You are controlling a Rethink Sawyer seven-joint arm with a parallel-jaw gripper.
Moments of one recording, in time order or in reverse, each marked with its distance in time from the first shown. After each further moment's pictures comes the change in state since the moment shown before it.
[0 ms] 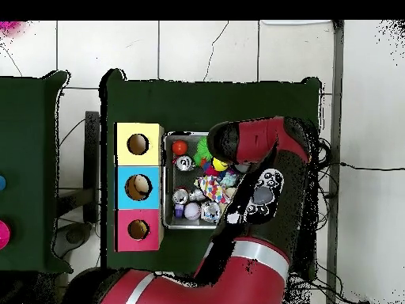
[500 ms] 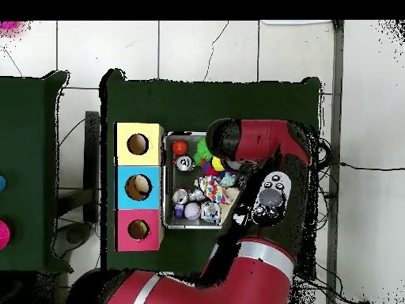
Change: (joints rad) arm -0.017 -0.012 0.031 0.036 0.148 0.000 0.000
